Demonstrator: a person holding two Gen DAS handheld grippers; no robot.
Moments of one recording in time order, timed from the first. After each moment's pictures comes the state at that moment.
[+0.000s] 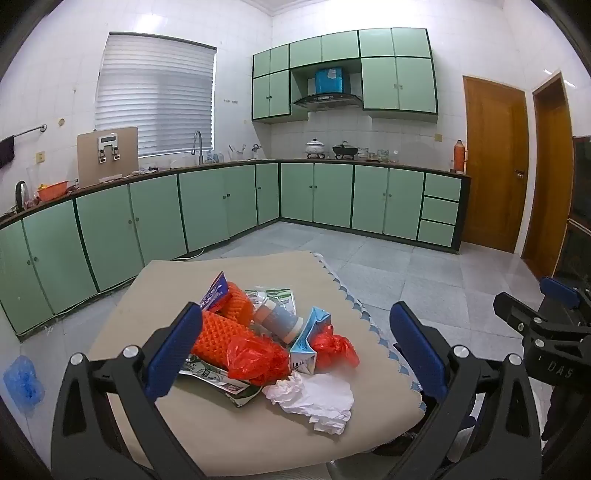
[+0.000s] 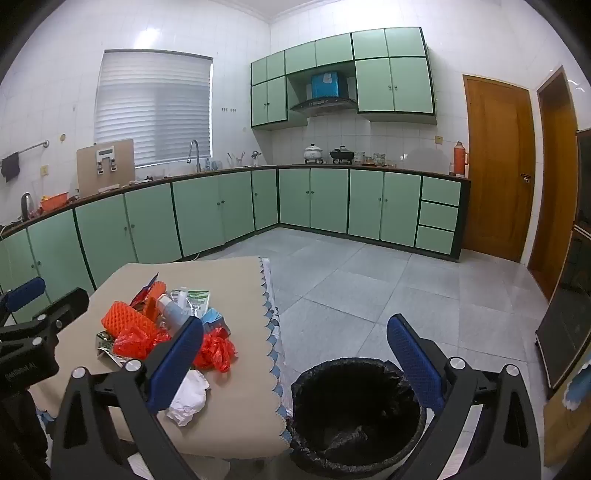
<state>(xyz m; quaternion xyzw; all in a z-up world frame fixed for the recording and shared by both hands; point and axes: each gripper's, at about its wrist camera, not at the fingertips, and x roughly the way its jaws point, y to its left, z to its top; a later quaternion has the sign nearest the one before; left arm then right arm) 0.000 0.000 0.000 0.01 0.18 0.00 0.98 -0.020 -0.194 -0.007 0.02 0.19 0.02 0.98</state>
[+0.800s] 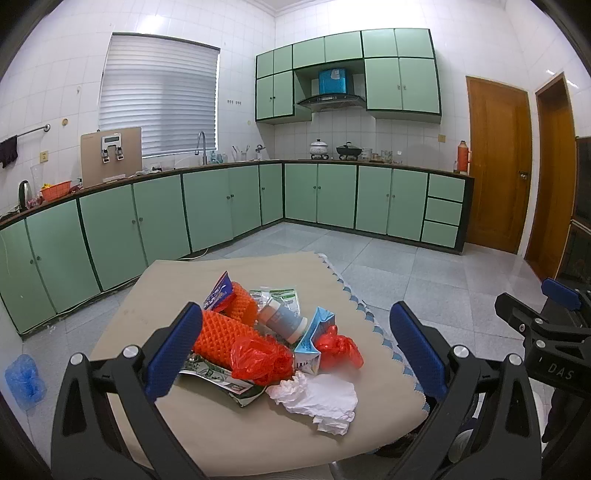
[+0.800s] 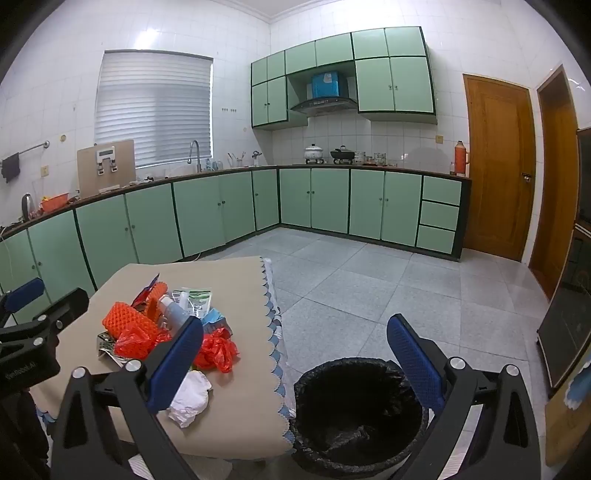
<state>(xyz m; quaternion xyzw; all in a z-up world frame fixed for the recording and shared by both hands) -0.003 0.006 0.002 0.01 0.18 0.00 0.98 -0.018 -0.192 -0.009 0.03 0.19 0.02 0.98</state>
